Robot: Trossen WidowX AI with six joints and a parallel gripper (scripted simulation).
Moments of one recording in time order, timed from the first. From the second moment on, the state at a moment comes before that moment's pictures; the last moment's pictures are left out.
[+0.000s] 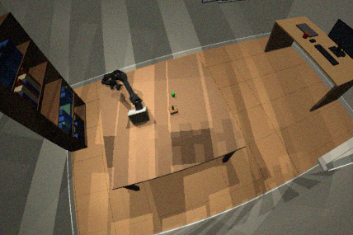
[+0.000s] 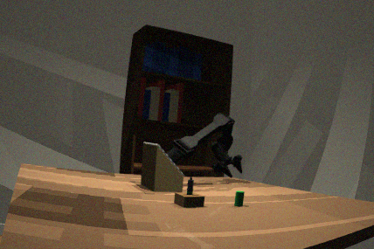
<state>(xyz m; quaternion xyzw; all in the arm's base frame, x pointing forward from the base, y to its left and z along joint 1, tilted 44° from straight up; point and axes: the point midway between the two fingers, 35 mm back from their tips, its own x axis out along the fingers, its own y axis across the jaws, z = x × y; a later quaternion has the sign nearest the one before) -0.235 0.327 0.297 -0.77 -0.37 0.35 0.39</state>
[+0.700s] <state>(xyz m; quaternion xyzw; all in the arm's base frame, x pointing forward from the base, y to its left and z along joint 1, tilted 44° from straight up) -0.027 0.398 0.295 -0.61 -0.02 0.47 0.63</state>
